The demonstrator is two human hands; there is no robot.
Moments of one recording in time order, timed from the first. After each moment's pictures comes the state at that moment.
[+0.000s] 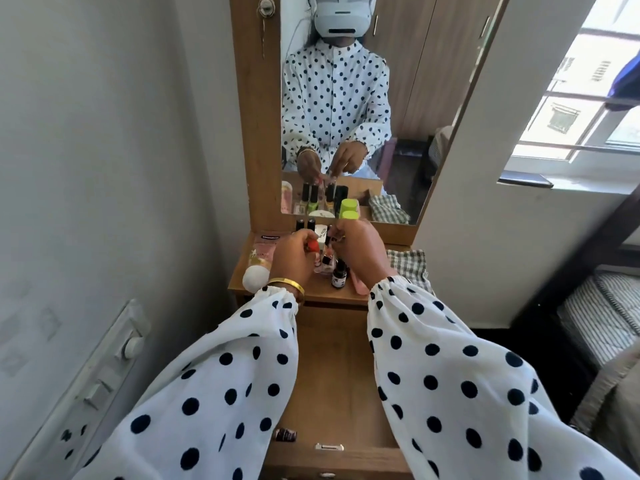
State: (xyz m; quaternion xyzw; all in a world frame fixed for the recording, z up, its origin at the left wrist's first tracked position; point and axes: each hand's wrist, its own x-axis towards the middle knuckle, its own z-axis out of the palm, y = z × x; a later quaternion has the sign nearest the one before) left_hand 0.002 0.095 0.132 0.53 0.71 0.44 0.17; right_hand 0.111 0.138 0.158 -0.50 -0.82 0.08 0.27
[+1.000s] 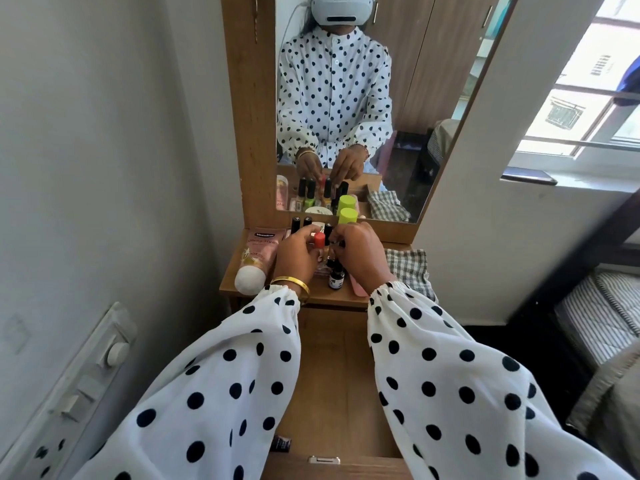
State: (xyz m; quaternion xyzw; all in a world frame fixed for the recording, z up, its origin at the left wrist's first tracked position) left_hand 0.006 0.120 0.120 0.52 0.70 0.45 0.20; right_hand 0.114 0.158 0.138 -0.49 -0.84 0.04 0.25
